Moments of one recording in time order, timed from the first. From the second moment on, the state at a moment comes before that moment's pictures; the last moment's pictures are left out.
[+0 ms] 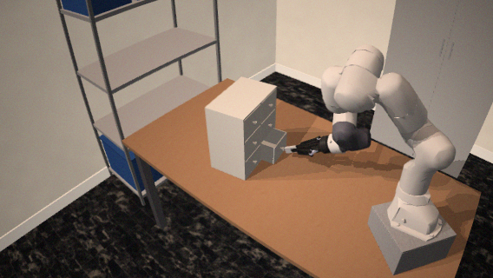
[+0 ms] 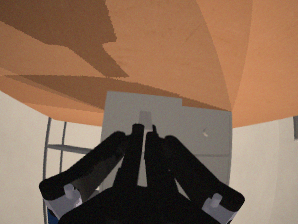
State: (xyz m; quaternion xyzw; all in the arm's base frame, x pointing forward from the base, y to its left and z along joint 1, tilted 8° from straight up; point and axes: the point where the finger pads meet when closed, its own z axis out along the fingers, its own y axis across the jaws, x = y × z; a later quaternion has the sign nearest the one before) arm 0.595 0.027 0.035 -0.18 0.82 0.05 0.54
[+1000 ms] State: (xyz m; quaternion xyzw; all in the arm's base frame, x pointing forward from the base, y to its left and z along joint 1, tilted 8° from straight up) arm 0.639 0.044 0.040 -0.18 0.82 0.05 0.54
